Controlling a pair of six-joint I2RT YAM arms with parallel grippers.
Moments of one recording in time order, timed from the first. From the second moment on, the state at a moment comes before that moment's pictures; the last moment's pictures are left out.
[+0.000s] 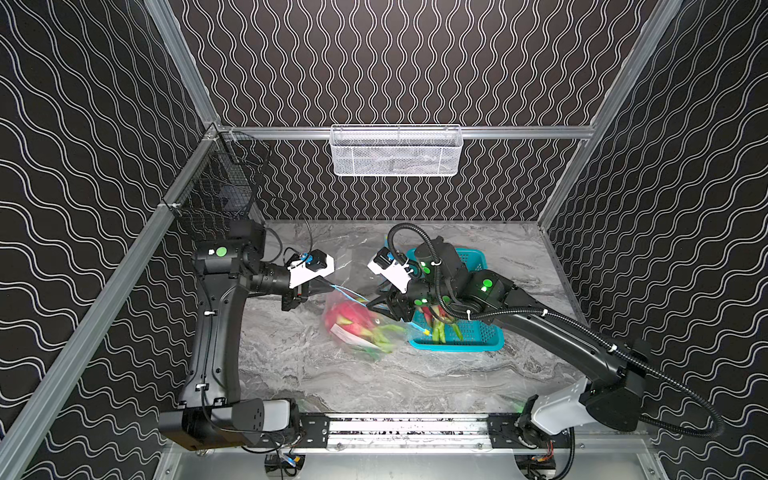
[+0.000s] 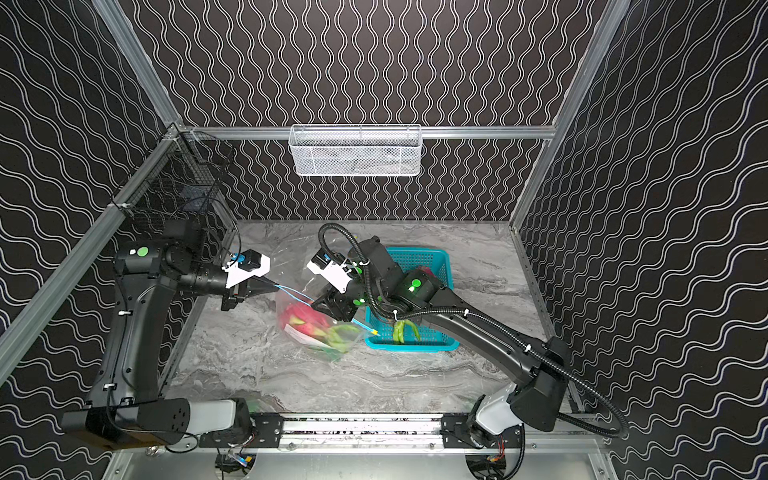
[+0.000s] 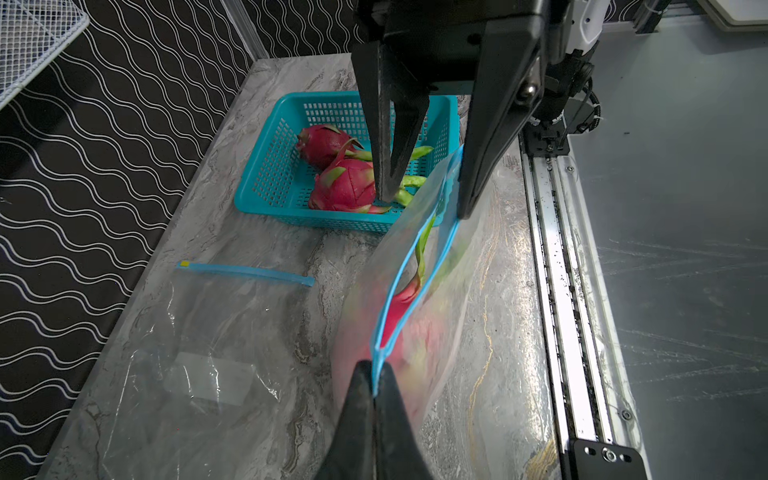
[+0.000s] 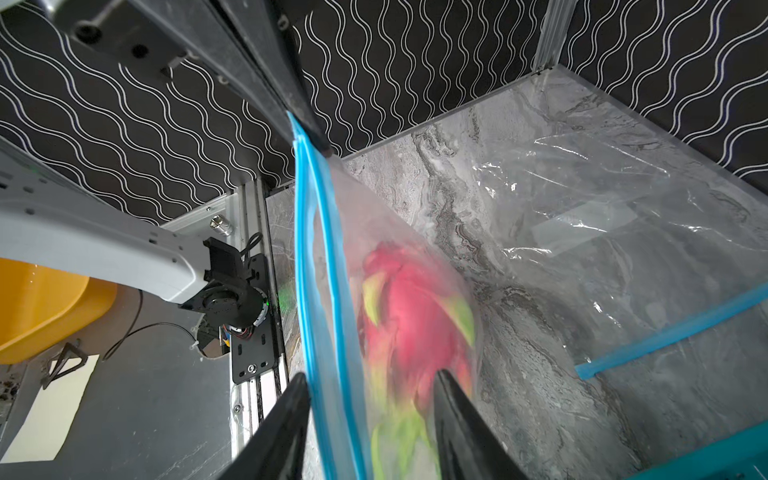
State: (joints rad) left arm 0.07 1.32 1.66 -1.65 0.93 1.47; right arm 0.95 1.49 1.49 -0.56 -0.34 0.01
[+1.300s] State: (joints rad) left arm -0.02 1.31 1.73 -1.37 0.94 0.90; right arm 0.94 1.55 1.61 -0.54 -0.20 0.02
